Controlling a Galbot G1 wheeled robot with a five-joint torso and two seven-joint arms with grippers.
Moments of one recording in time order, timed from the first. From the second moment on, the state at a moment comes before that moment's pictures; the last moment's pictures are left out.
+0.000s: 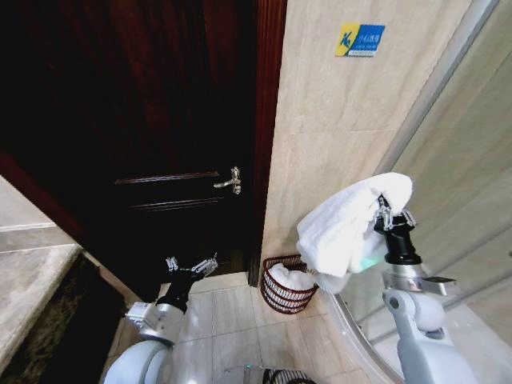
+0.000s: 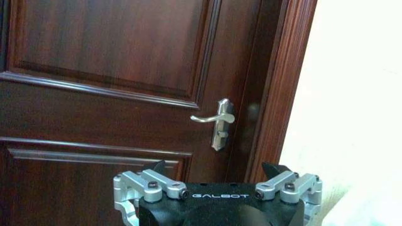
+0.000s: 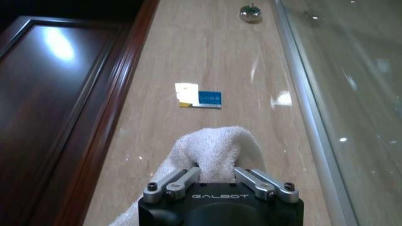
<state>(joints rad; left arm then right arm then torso) 1.82 -1.61 -0.60 -2.46 -0.19 0.17 0.17 -1.30 1.24 0.80 1.98 0.56 0.47 -0.32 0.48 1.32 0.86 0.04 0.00</state>
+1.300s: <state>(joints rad) 1.82 -1.61 -0.60 -2.46 -0.19 0.17 0.17 -1.14 1.29 0.66 1.59 0.53 0.59 -0.41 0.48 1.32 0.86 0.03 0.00</state>
